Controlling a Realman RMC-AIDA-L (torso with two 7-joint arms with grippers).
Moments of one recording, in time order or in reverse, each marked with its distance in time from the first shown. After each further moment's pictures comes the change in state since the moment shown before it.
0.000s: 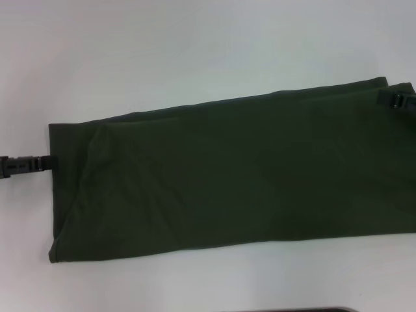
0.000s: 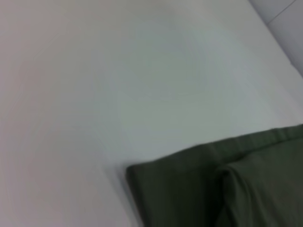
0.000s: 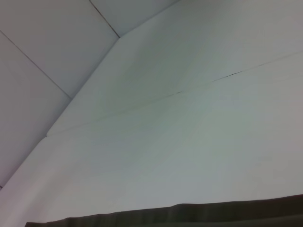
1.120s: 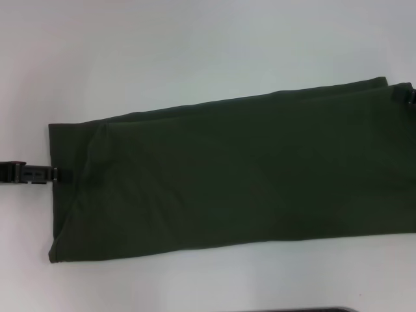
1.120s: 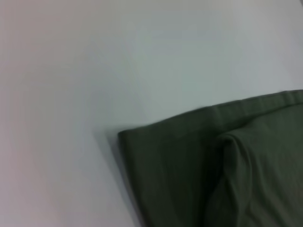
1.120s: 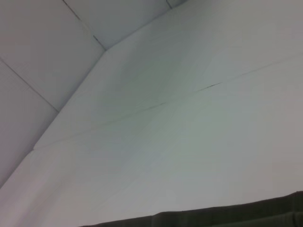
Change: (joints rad) left arm -0.084 0.004 0.043 -0.011 0.136 0.023 -0.138; right arm -0.019 -0.014 0.039 0.000 0.001 0.004 0.002
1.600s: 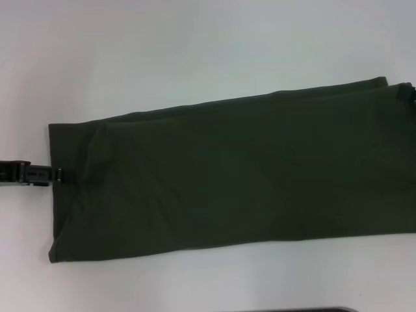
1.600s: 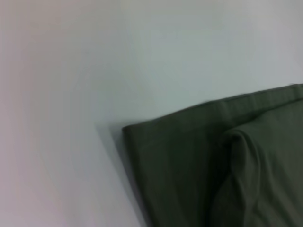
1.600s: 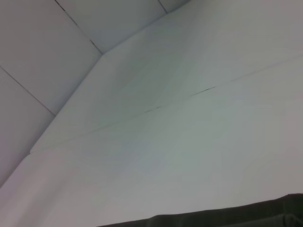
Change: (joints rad) left arm -0.012 0.001 0.054 0.000 0.001 -0.018 -0.056; right arm -0.005 -0.006 0.012 0.000 0.001 0.000 0.000
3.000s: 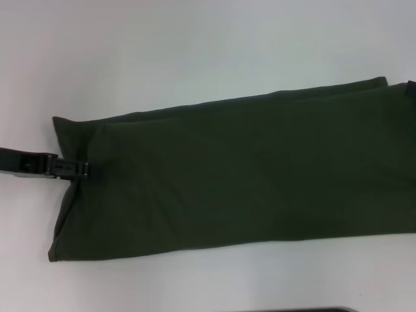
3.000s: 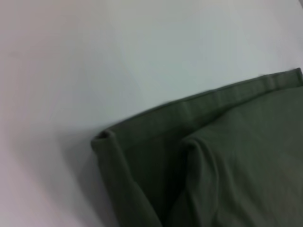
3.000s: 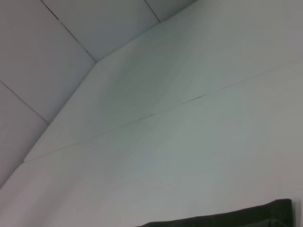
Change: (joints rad) left arm -0.067 -0.030 0.011 -0.012 0.016 0.028 -0.015; right arm -0.006 -0.007 0.025 0.000 0.000 0.002 0.002
